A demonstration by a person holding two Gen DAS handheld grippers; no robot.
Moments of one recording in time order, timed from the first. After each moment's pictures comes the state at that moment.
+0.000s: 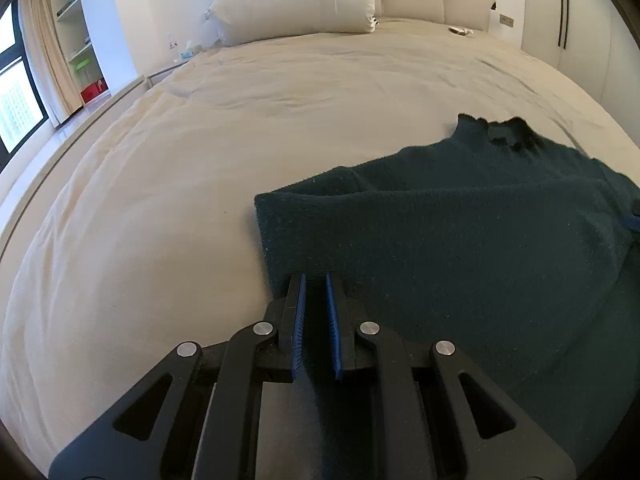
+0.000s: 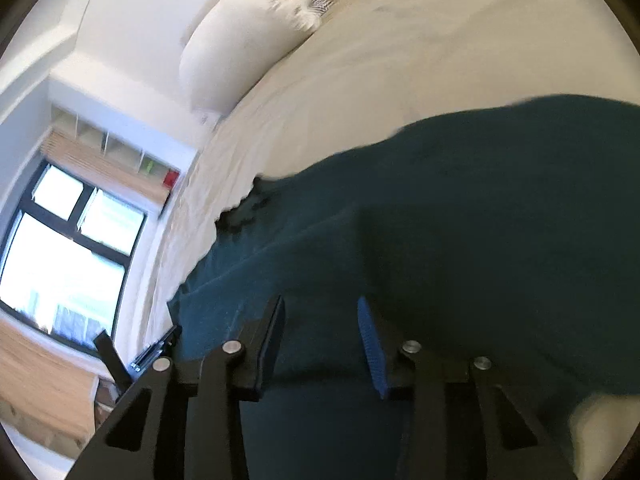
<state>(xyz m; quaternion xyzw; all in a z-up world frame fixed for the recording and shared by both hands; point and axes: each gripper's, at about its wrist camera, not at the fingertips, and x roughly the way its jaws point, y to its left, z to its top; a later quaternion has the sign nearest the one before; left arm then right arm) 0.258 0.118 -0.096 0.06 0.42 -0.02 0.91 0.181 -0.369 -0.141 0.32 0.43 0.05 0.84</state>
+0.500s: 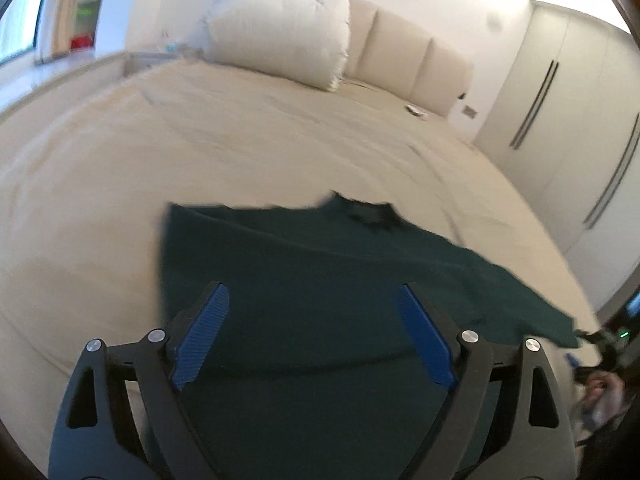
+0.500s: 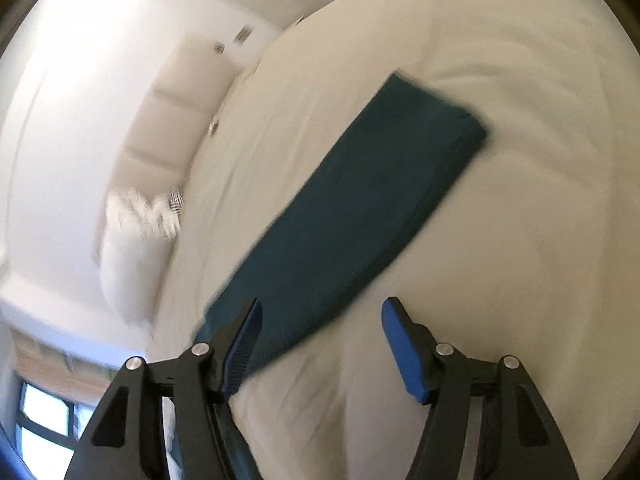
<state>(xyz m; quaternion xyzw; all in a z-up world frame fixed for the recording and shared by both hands) 0.184 0.076 -0.020 -0.15 0.37 -0.12 0.91 -0.053 -0.591 -0.126 0.52 0.23 -0.21 0.79</state>
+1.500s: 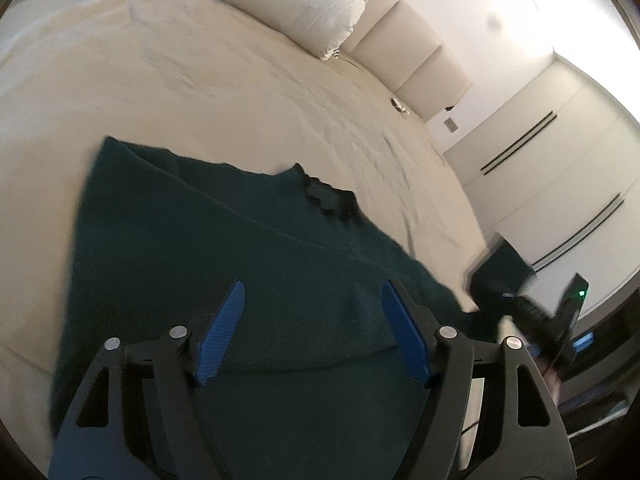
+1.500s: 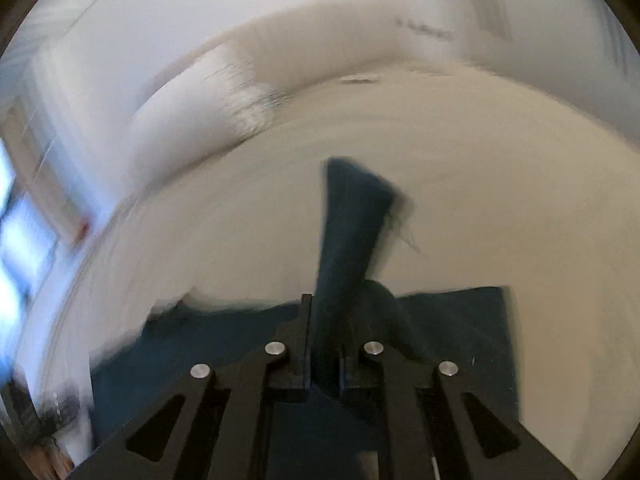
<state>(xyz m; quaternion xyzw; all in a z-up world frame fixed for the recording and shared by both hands) 0.233 0.071 -0.046 -0.29 0.42 -0.18 0.84 0.213 -0.303 -0.046 0.08 0.37 -0.03 0.93</state>
